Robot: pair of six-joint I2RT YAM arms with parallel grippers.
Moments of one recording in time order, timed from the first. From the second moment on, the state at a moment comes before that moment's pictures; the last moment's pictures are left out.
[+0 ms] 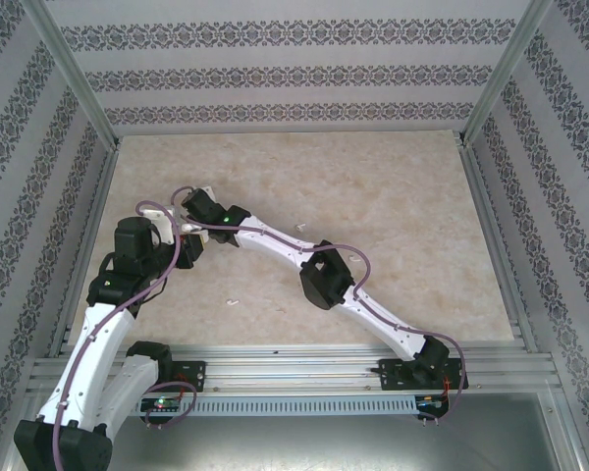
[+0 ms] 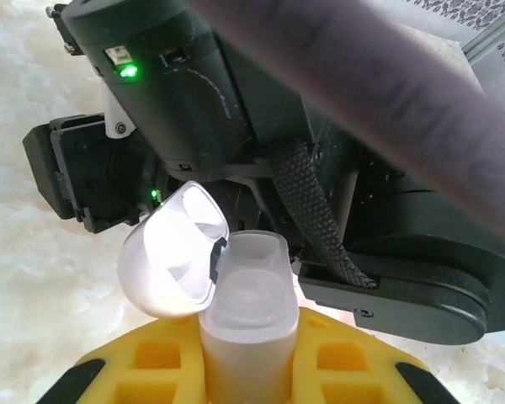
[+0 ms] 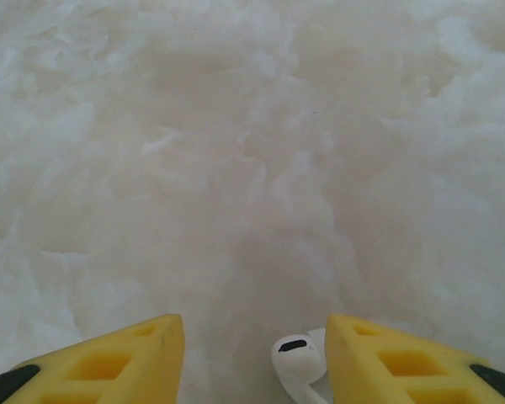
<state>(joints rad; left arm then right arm) -0.07 0.76 0.70 -0.55 0.34 -0.30 0.95 2.85 2.71 -0.64 0.22 0.49</state>
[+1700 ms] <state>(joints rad) -0.08 0.80 0.63 -0.37 0.56 -0.31 0.82 2.29 1.86 -0.68 0.10 0.65</state>
